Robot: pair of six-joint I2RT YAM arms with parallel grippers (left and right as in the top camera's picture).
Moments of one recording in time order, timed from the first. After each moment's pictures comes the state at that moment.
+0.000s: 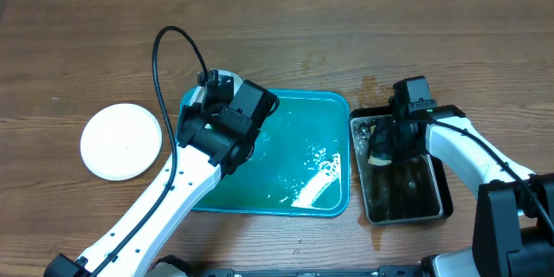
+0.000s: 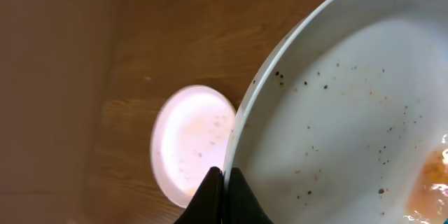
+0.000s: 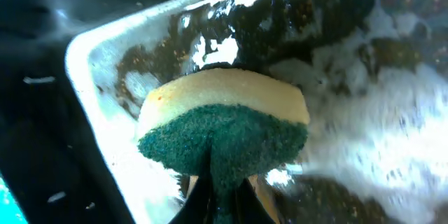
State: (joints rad) left arm -0.54 1.39 1.13 -0.96 -0.91 -0.32; right arm 0.15 1.64 0.89 -0.63 -0.12 0.36
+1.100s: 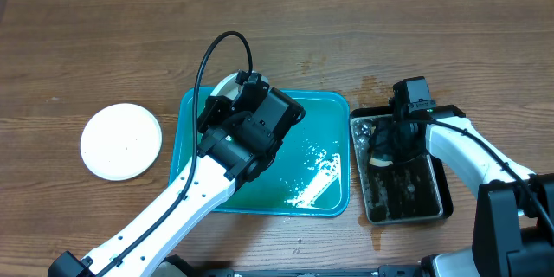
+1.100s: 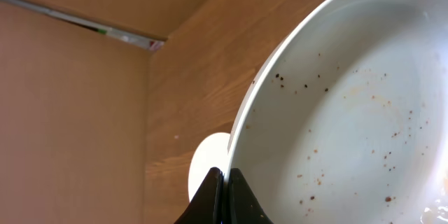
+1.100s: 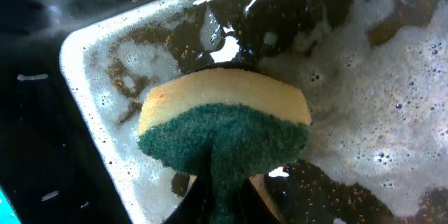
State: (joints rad) left arm -0.68 1.39 1.13 -0.86 -1.00 -0.04; right arm 0.15 1.64 0.89 -0.63 -0.12 0.36
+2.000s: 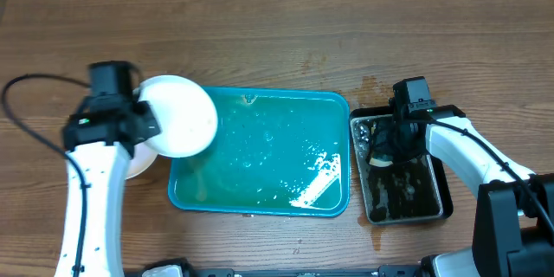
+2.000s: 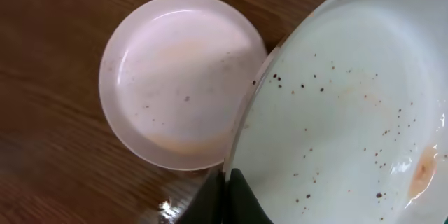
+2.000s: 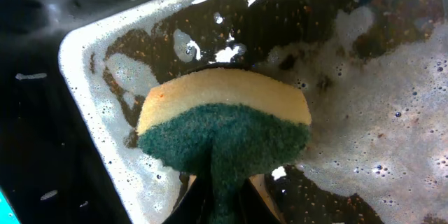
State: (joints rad) left arm 0.17 1.33 1.14 -0.94 -0.23 -0.26; right arm 0.15 1.64 0.89 -0.64 -0.12 0.36
